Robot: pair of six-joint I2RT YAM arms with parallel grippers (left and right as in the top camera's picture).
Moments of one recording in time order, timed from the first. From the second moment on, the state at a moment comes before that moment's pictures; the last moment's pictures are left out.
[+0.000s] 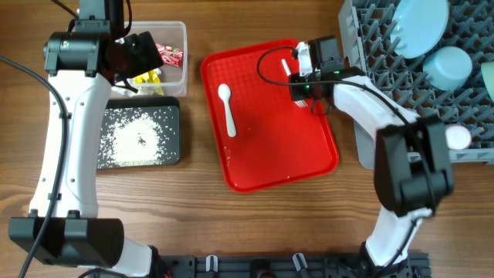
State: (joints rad) left arm -0.05 1.68 1.80 -1.19 -0.16 -0.43; right arm 0.25 1.97 1.34 -0.39 -0.17 0.07
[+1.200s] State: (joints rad) left arm -0.05 1.68 1.80 -1.19 -0.16 -0.43; right arm -0.16 1.72 1.33 -0.59 -0.12 -0.28
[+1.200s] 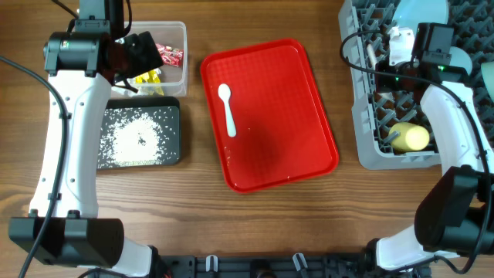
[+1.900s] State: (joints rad) left arm -0.05 1.68 1.80 -1.19 -0.16 -0.43; right arm 0.46 1.83 1.37 -0.41 -0.34 0.07
